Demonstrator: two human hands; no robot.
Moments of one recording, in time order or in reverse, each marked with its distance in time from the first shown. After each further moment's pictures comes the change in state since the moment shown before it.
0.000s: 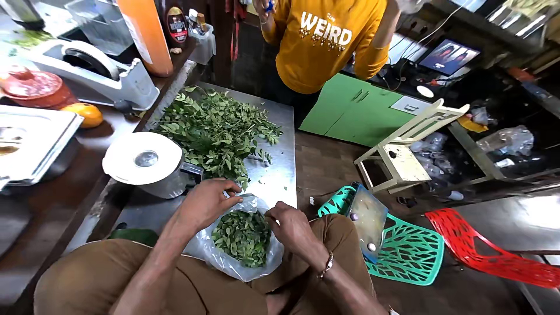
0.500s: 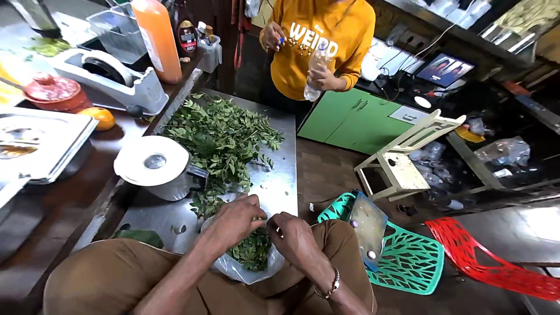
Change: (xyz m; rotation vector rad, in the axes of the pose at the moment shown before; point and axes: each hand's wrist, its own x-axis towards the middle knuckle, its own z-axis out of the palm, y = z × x) left_hand -0.006 0.038 0.041 0.122 -0.170 0.192; right_hand -0.018 -0.022 -0.013 0.041 0.054 0.044
